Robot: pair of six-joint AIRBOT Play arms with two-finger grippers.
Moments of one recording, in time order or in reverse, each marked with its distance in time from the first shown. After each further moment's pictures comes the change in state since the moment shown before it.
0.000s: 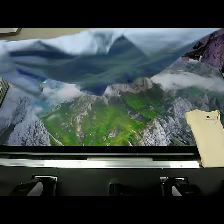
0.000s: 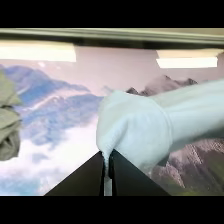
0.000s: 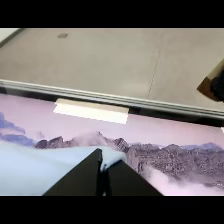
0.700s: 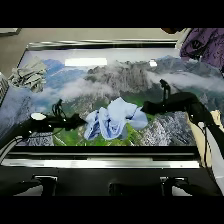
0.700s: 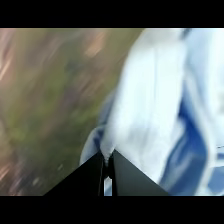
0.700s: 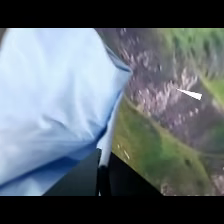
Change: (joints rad) left arm -0.252 -0.457 -0.969 -0.816 0.348 0.301; right arm 0.000 -0.470 -0.732 0.432 0.065 -0.184
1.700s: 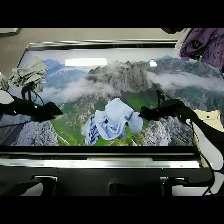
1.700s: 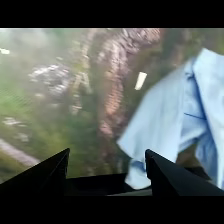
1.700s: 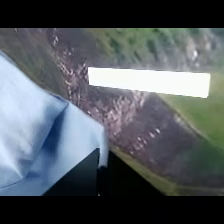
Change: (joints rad) left arm 0.157 0.137 0.286 0.617 -0.361 -0.427; right arm -0.003 -0.241 -0.067 0.066 0.118 -0.032
